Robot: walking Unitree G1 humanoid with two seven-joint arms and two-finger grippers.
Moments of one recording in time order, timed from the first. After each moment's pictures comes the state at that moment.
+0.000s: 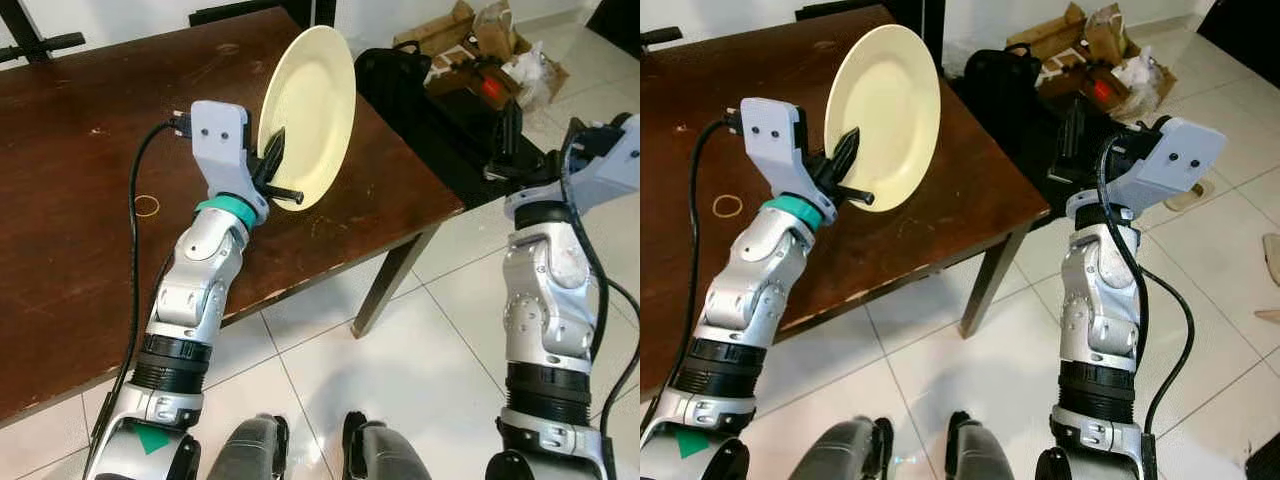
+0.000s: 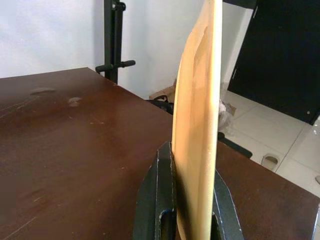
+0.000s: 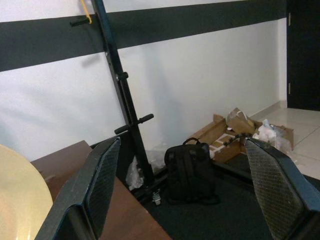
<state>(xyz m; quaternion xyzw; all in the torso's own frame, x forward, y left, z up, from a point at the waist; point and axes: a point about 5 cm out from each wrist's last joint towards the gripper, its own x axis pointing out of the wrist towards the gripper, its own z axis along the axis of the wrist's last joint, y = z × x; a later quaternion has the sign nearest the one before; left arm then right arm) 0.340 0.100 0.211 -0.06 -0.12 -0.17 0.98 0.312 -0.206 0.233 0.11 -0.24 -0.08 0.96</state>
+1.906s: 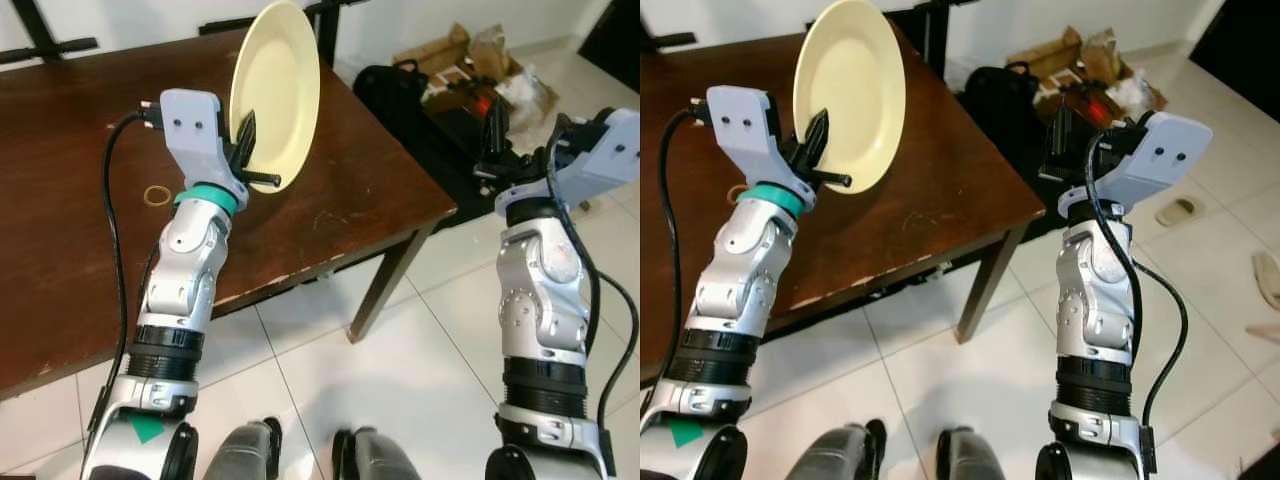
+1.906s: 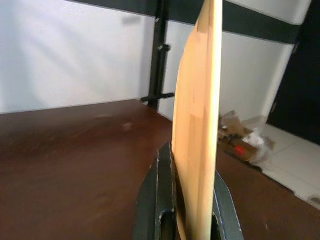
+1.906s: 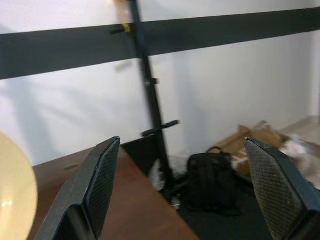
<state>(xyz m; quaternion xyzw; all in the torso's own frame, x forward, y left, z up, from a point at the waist) 0.347 0.122 0.222 -0.05 -0.16 -0.11 0.98 0.321 -0.196 0.235 0.11 -0.24 -0.05 0.96</state>
